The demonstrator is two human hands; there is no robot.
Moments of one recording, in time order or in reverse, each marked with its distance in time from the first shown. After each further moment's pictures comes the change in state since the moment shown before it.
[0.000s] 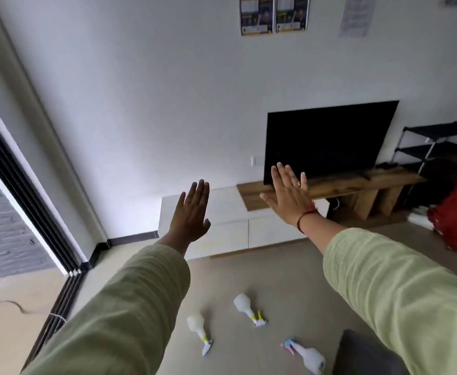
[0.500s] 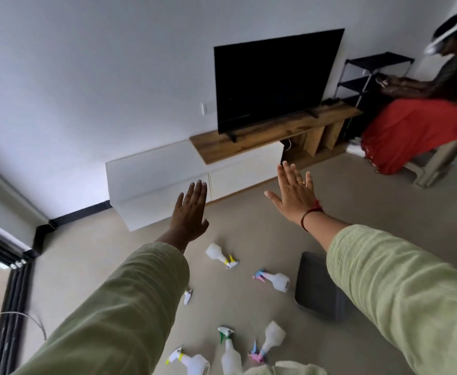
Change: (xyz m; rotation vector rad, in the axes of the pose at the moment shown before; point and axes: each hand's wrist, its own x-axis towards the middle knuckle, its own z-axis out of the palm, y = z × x) left_hand -0.013 0.053 0.089 -0.134 -0.263 0.209; right_hand -0.097 0.049 0.056 -0.117 -0.243 0.278
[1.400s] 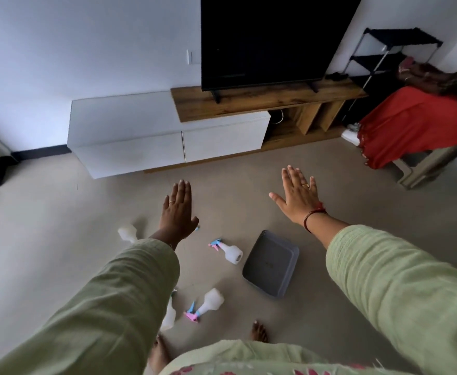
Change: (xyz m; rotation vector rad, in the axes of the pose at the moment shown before) left_hand 0.020 0.190 0.090 -0.240 -0.141 -0.295; right_hand -0.009 0.210 0.059 -0.078 -0.236 -0.073
